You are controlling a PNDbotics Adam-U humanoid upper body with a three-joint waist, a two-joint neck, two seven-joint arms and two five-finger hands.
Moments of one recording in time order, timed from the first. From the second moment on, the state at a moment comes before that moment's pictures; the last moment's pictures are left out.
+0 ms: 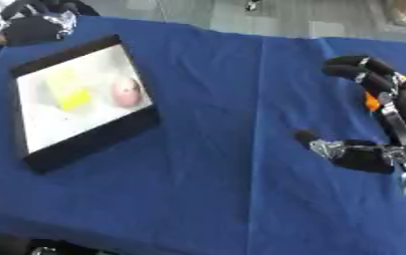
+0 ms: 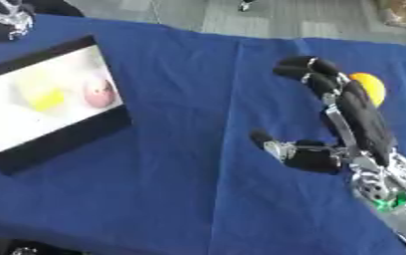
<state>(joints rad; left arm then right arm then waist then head) -0.70 0.86 -0.33 -1.68 -0.23 0.52 -0.14 -0.26 -0.80 0.44 -1.98 0.48 -0.07 -0.46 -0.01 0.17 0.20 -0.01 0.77</state>
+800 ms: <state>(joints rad) -0.60 0.87 -0.27 -1.97 0.06 0.55 0.07 -0.09 -1.02 0.12 -1.99 0.03 0.09 -0.25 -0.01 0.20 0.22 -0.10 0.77</state>
